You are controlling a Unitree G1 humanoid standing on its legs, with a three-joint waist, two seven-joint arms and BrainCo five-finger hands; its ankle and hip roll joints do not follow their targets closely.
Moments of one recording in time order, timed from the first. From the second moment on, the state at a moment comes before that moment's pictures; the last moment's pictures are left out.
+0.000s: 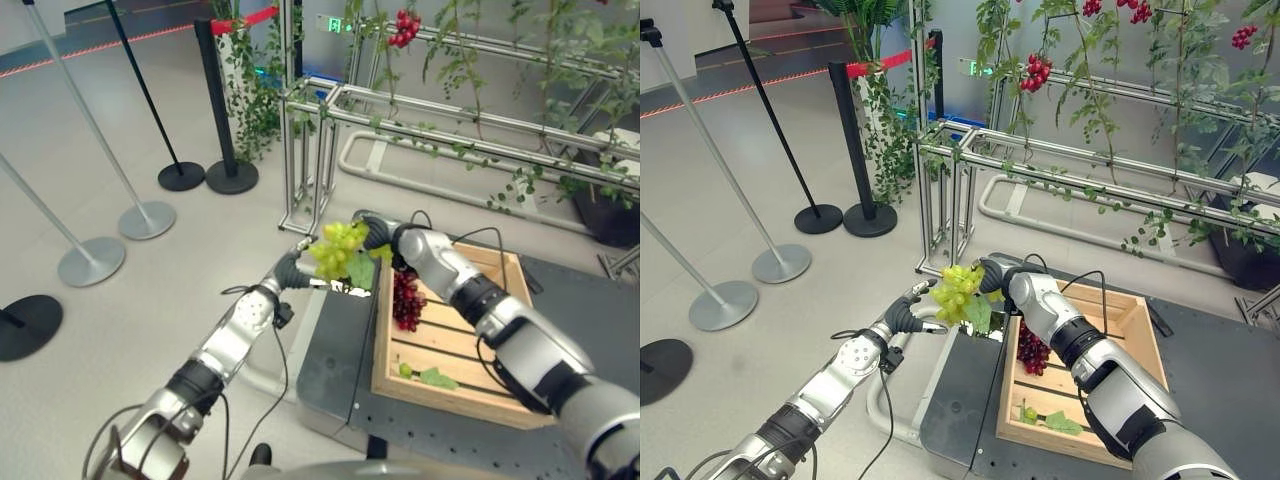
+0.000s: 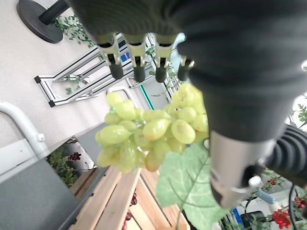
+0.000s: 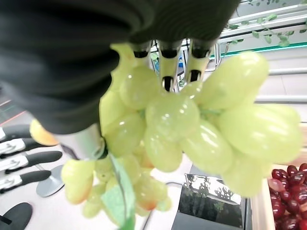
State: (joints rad) left arm -0.37 0.39 -0.49 0.30 0.02 0.07 0.04; right arm -0.85 -0.37 0.64 0.64 -0.44 0.18 0.25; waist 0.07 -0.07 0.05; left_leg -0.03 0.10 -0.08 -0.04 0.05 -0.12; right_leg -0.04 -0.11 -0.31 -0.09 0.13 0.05
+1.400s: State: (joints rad) left arm -0.37 0.29 -0.50 0.30 -0.03 0.06 0.26; right arm -0.84 -0.28 0.64 0.65 -0.29 0.19 0.07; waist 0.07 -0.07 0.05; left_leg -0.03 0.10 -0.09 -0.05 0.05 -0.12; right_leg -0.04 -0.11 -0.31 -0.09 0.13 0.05
